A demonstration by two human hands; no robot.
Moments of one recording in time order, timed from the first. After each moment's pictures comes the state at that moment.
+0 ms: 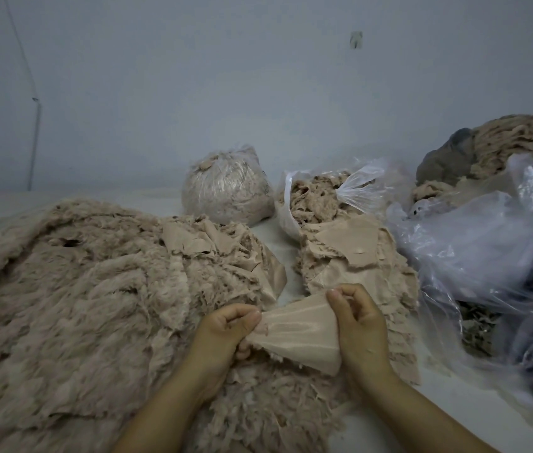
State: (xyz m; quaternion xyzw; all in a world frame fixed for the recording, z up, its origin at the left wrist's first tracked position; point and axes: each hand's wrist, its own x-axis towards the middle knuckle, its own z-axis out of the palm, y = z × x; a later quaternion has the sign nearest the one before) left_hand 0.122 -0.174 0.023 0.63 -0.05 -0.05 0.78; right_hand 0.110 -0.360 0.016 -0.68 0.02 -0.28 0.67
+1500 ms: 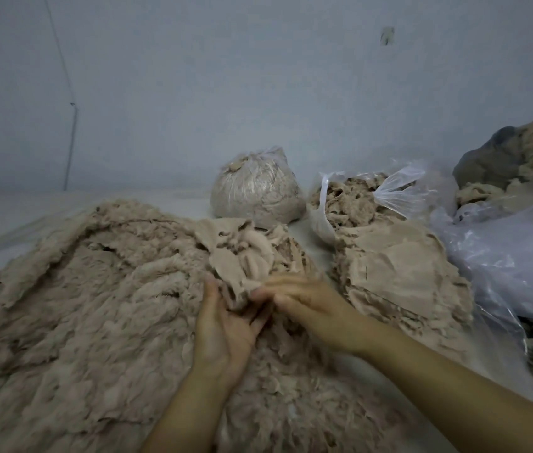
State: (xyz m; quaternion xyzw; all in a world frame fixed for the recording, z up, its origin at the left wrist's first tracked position) left_hand 0.143 -0.144 0.038 0.31 0.00 -0.02 0.95; right_hand 0.146 -0.299 0.071 -0.81 -0.41 -0.11 0.40
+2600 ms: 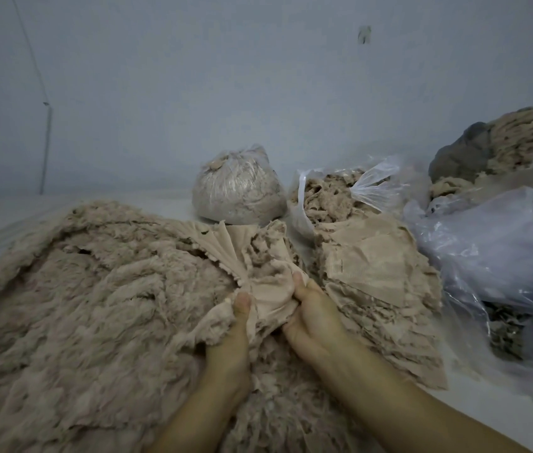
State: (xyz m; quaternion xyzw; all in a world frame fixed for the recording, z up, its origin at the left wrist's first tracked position) left_hand 0.119 -0.186 0.030 0.48 0.08 0.00 0.87; right_hand 0.141 -0.281 0.054 -0.30 0.08 0.05 0.95
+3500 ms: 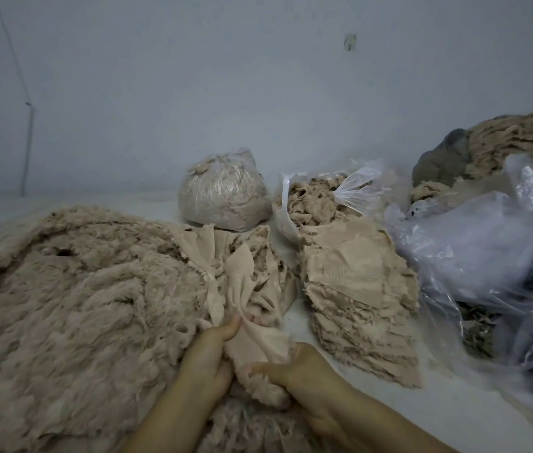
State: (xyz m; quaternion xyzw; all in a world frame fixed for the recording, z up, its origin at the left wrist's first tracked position) left_hand 0.131 -0.179 0.024 0.42 0.13 -0.13 0.89; right_hand 0.085 -0.306 0.020 -0.64 0.03 0.16 0.75
